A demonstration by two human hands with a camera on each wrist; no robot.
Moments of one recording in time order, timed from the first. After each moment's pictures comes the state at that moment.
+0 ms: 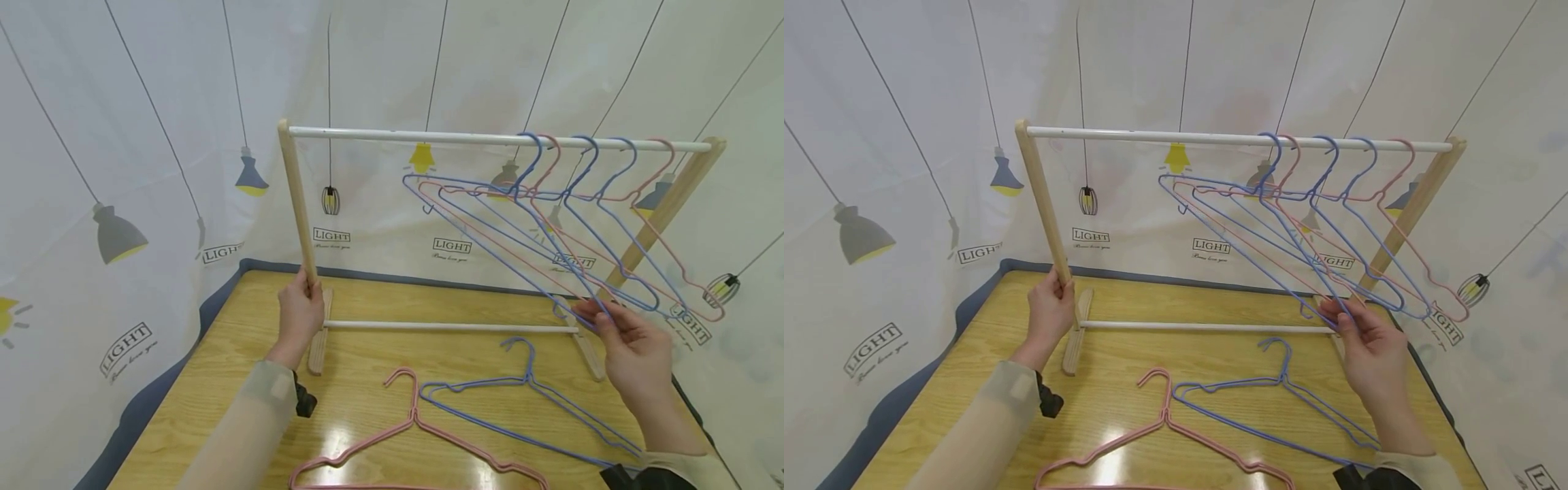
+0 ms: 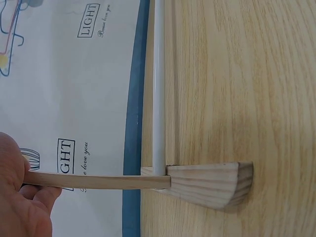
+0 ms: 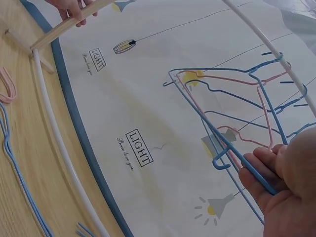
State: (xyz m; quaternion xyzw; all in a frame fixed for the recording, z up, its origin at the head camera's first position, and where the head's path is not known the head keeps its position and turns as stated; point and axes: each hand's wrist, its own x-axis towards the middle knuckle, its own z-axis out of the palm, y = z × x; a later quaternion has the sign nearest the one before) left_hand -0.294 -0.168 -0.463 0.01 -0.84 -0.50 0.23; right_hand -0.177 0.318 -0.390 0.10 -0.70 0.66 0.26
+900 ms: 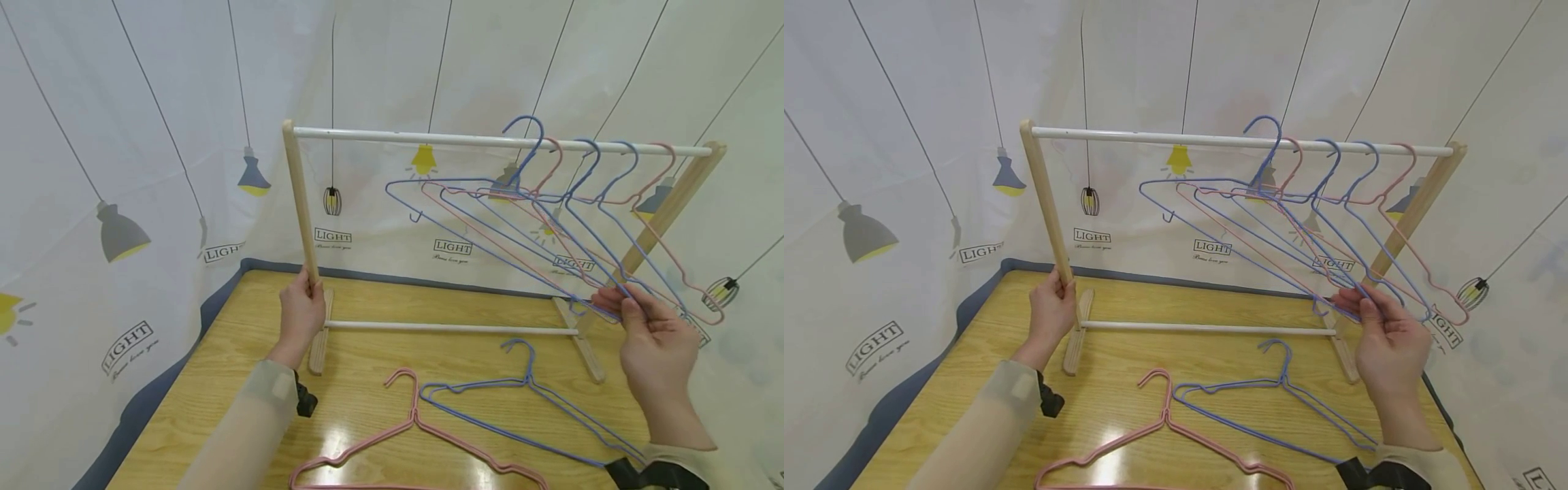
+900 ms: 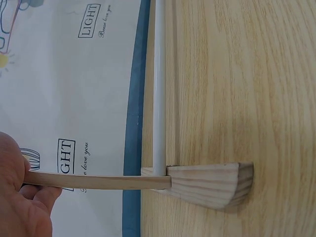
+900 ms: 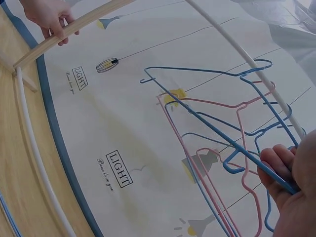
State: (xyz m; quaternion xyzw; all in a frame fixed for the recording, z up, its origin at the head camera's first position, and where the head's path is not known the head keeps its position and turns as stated) left_hand -0.295 -0.168 -0.464 0.00 -0.84 -0.49 0.24; right_hand -0.178 0.305 -0.358 0.14 -0.60 0.70 0.36
